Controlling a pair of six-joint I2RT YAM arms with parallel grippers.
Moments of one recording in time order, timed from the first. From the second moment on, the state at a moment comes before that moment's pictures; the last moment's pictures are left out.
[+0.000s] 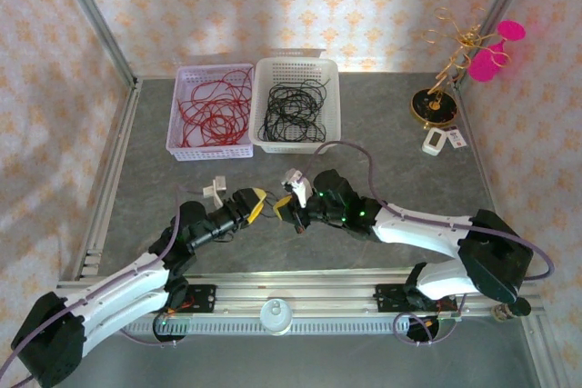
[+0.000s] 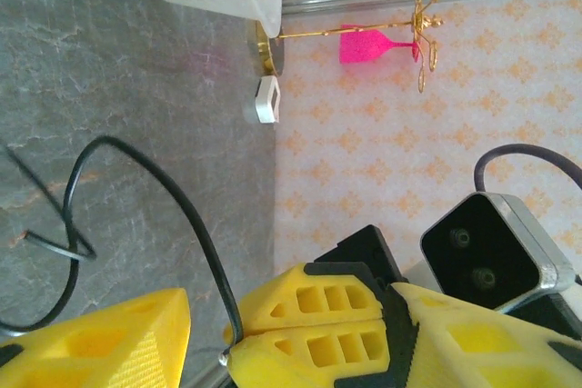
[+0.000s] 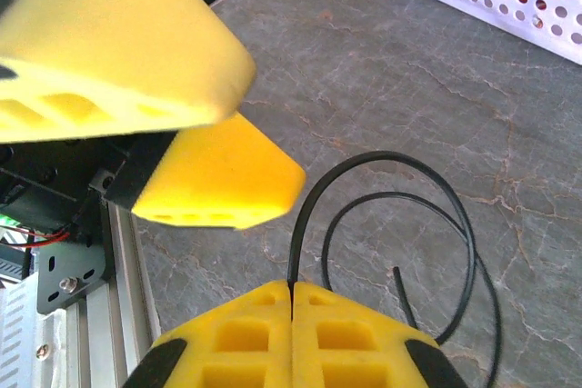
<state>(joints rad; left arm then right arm) -0.61 0.75 0.14 0.45 0.24 -1.44 0.93 1.33 0.66 0.18 -0.34 0.19</state>
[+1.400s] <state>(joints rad) -0.71 0.94 0.53 0.19 0.28 -1.08 0.67 1.05 0.47 0.27 -0.28 0.53</state>
